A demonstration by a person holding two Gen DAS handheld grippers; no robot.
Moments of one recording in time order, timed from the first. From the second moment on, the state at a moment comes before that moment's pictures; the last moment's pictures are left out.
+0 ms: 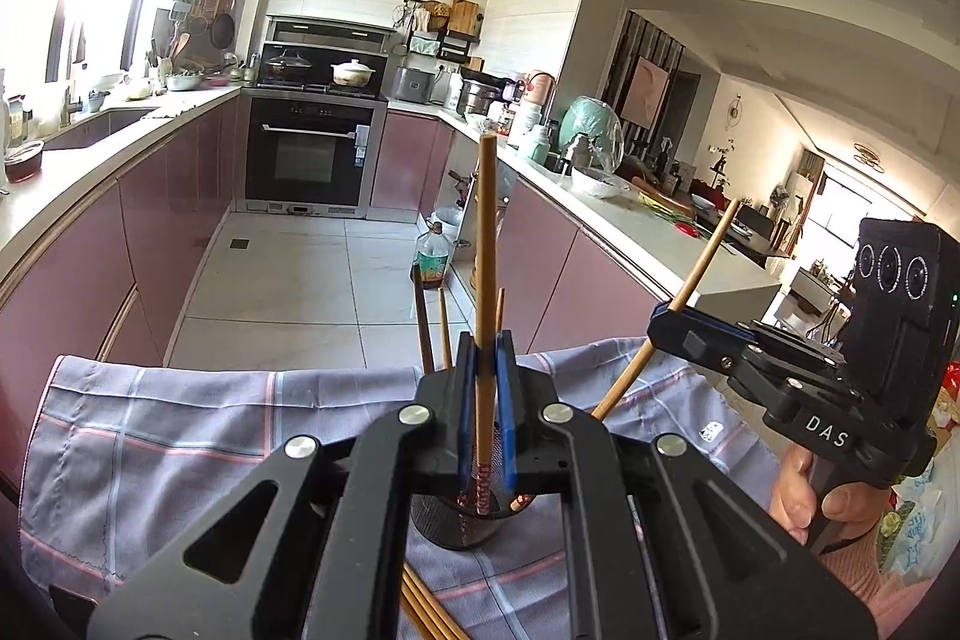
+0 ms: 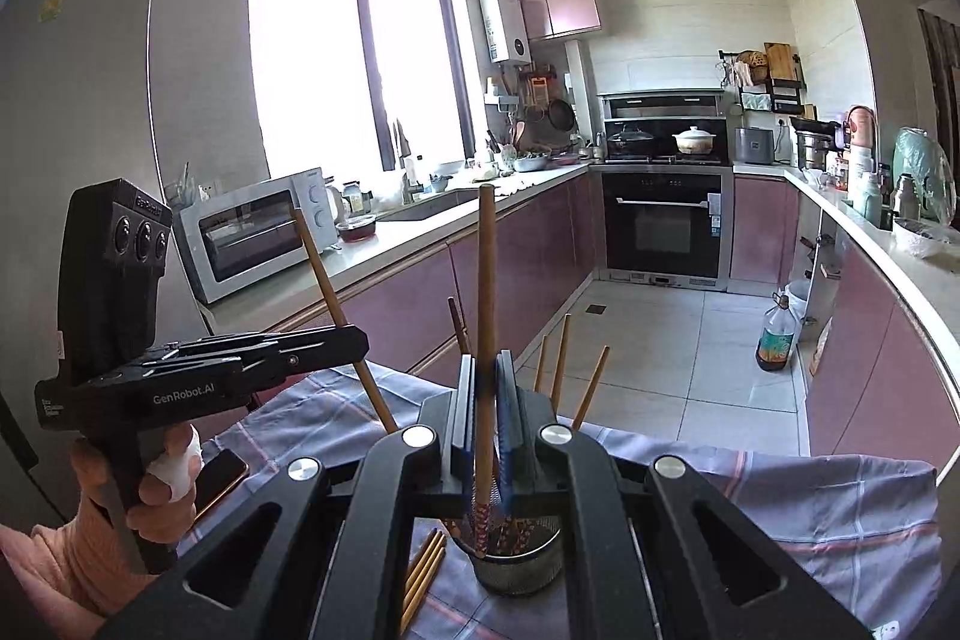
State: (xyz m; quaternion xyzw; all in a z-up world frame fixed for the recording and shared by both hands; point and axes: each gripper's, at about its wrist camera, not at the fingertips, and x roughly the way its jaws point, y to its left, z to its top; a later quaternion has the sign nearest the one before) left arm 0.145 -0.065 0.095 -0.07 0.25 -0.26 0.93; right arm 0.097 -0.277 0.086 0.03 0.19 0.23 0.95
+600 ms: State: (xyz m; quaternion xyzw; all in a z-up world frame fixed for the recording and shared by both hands) left arm 0.179 -0.084 0.065 -0.05 0.29 -0.24 0.93; right arm 0.127 -0.275 0.064 0.03 0.23 0.21 0.95
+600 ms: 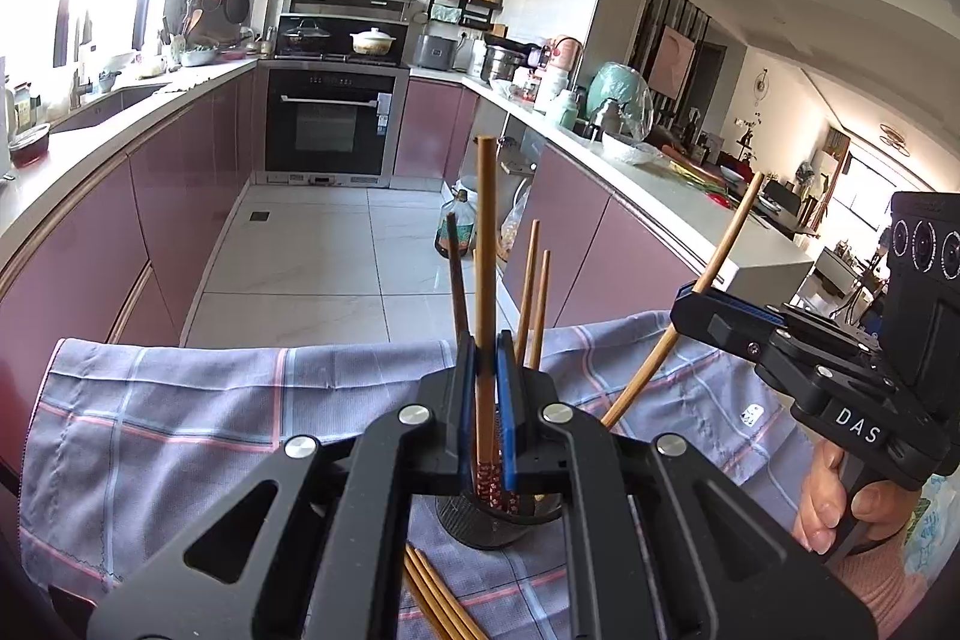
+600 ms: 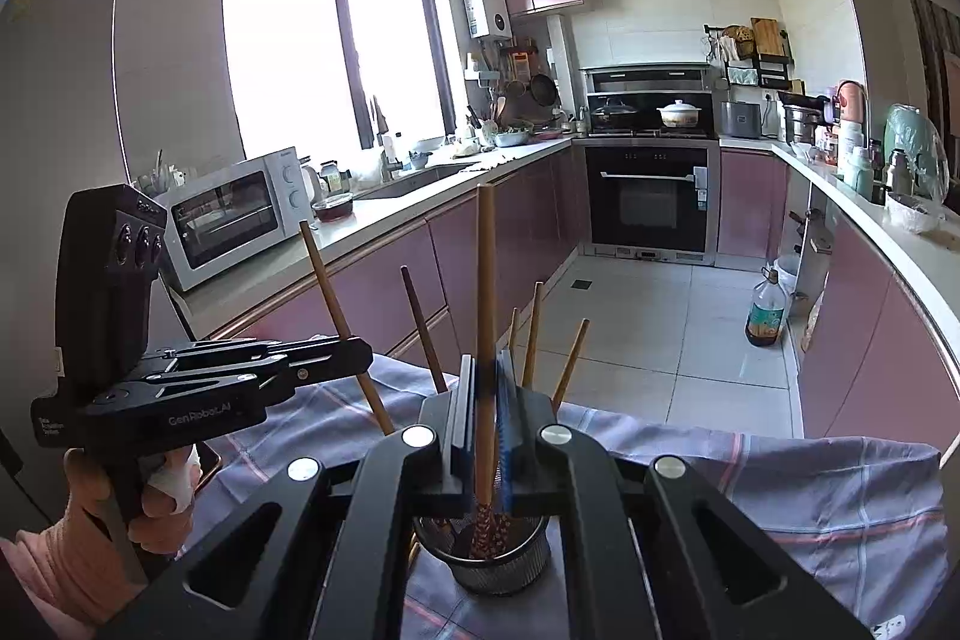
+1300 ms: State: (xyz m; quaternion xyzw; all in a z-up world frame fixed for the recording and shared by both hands) left arm 0.203 -0.088 0.025 -0.04 0.32 -0.23 0.92; right arm 0.148 -0.269 0.036 0.03 0.27 0.21 0.94
